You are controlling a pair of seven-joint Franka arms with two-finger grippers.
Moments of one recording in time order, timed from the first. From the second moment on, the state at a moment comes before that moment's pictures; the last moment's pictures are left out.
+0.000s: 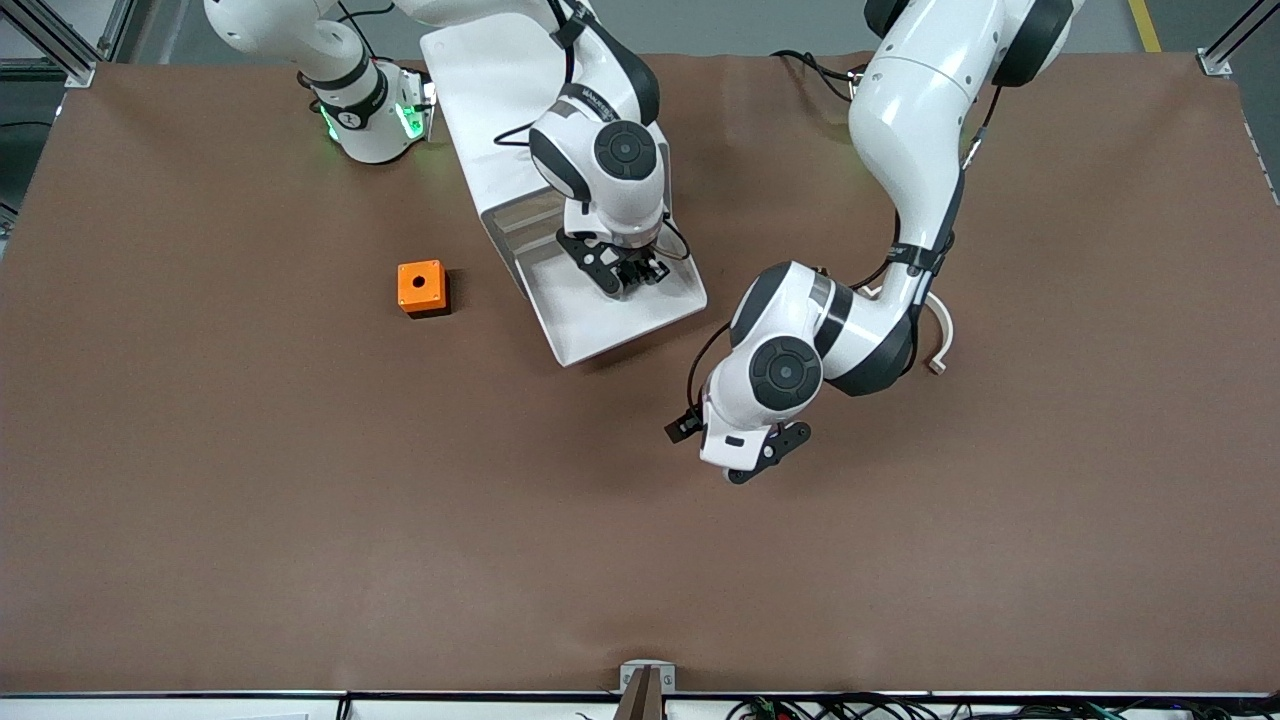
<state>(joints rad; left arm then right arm) -0.58 0.83 0.03 -1.17 -0.22 1.94 -1.03 0.94 0.48 -0.02 -1.80 0.12 2.20 1.68</state>
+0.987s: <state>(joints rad) -0.66 0.83 0.03 -1.19 -0.09 2.02 -1.03 0.94 0.50 -0.04 -1.71 0.11 2.11 1.48</state>
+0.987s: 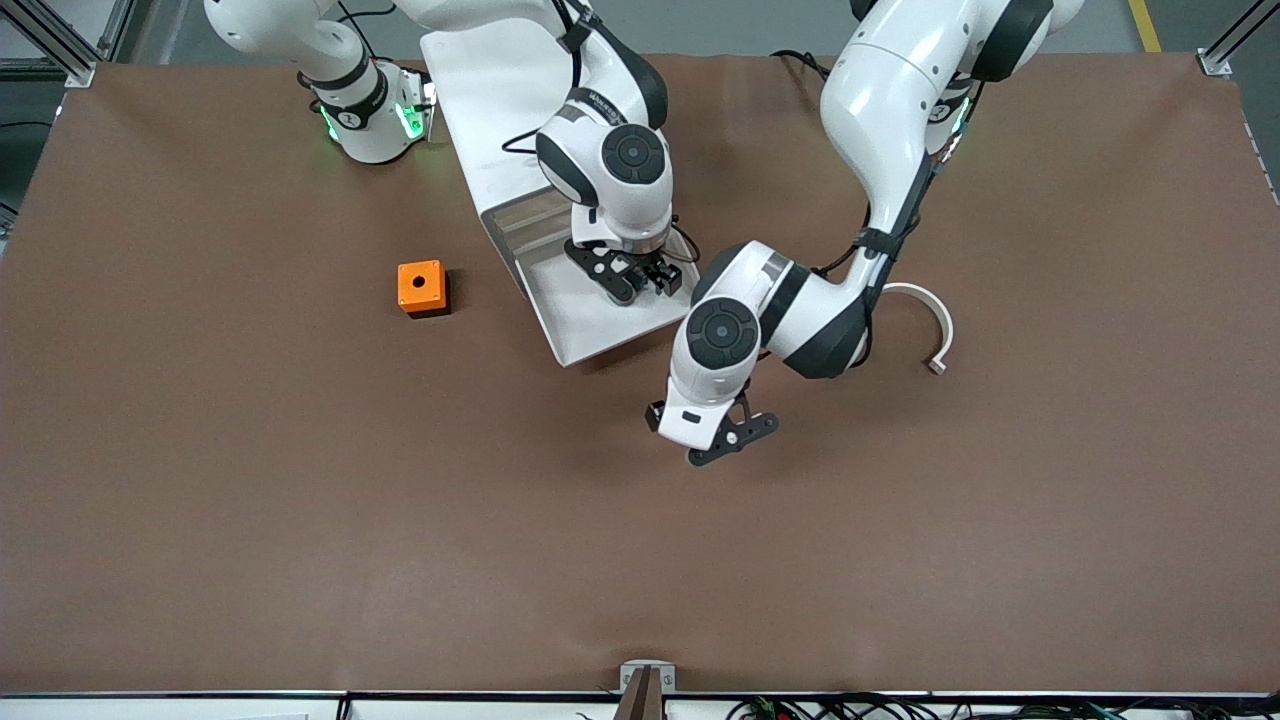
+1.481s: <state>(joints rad) -0.67 0.84 0.03 -1.19 -0.09 2.04 -1.03 0.87 0.48 -0.05 -1.52 0.00 1.80 0.95</state>
